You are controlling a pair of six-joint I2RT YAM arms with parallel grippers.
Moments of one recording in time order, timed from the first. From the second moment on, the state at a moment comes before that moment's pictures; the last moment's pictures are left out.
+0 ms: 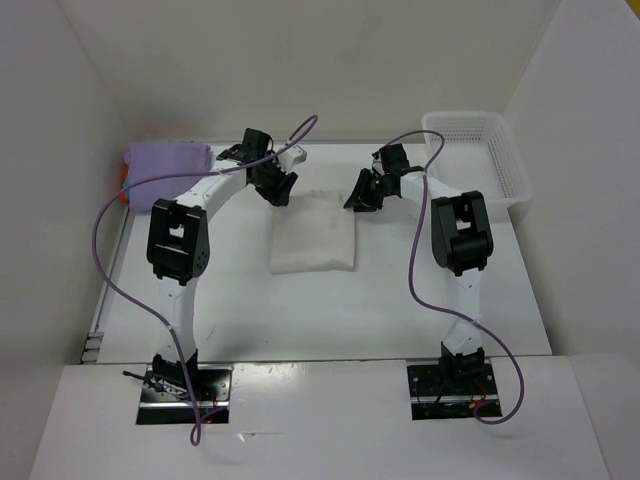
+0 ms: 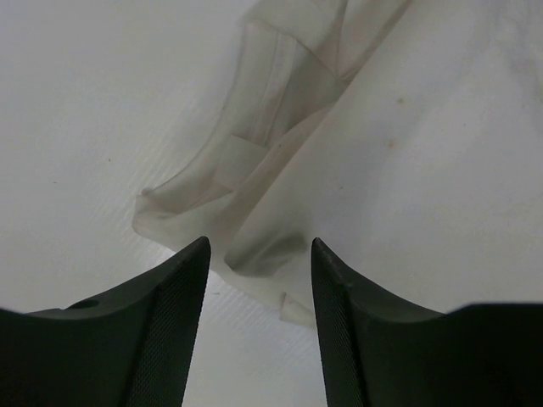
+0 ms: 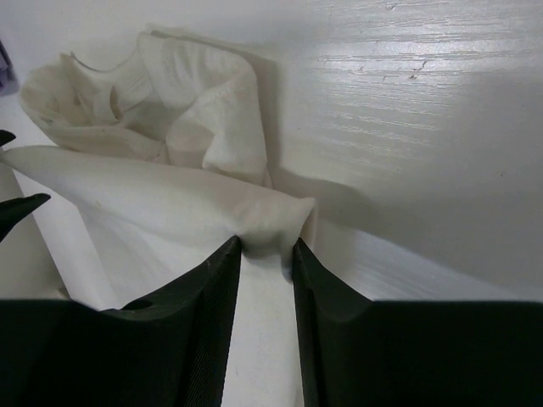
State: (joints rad) left arm -0.27 2.16 1.83 -0.63 0.36 0.44; right arm 0.23 2.20 1.63 -0.36 -0.48 0.55
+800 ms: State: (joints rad) left arm -0.27 2.08 1.76 -0.63 0.41 0.41; right arm 0.23 2.18 1.57 -0.35 -0.49 0.54
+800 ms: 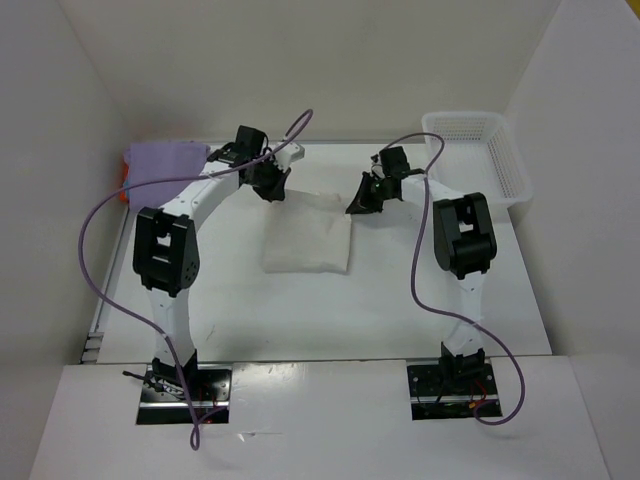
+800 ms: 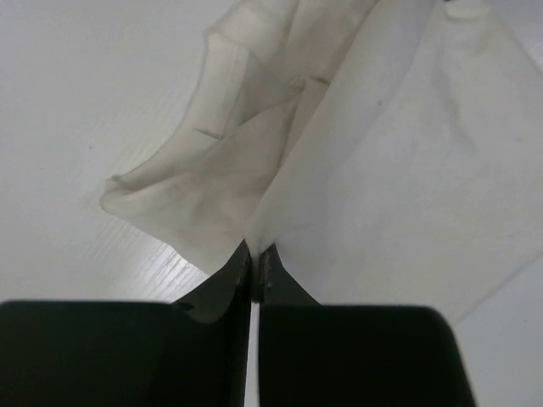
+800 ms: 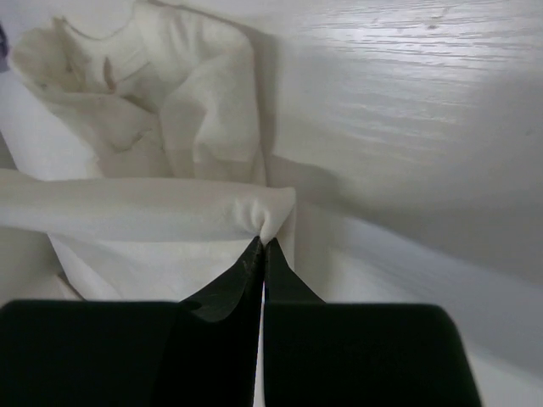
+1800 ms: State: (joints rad) left arm -0.26 2.10 1.73 -0.52 0.07 0.37; right arm 0.32 2.28 1.81 -0.39 -0.49 0.55
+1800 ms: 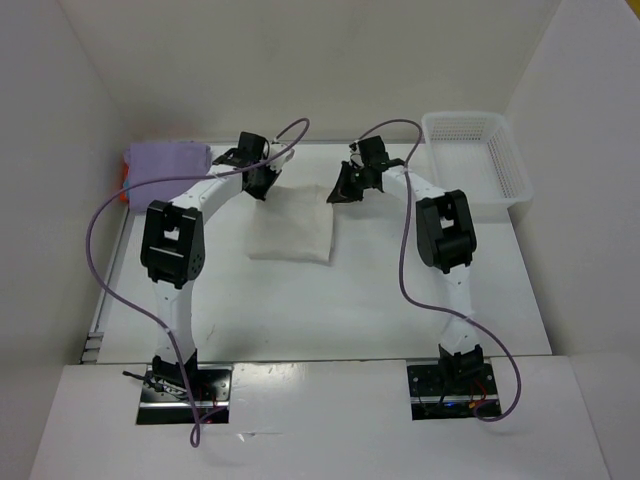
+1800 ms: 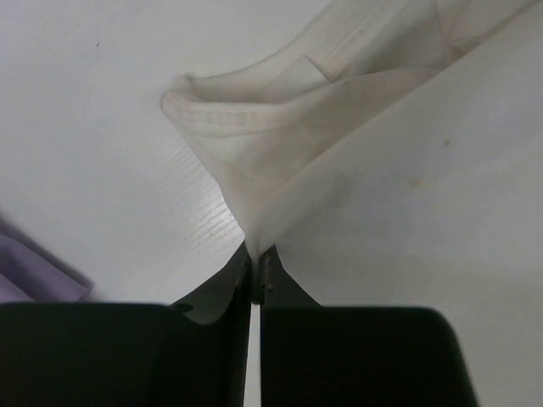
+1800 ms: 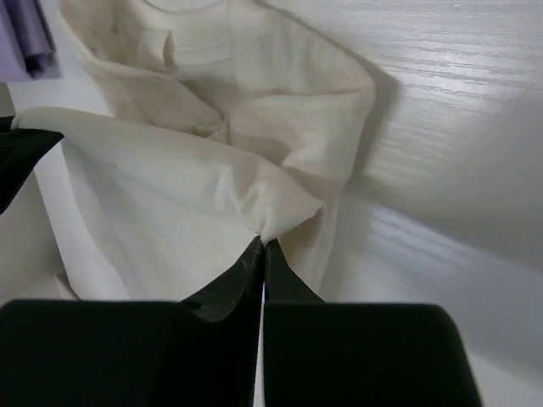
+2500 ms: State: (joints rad) left arm -0.23 2.13 1.76 -0.49 -0.17 0.33; right arm 0.34 2.19 1.77 -0.43 -0.28 0.57
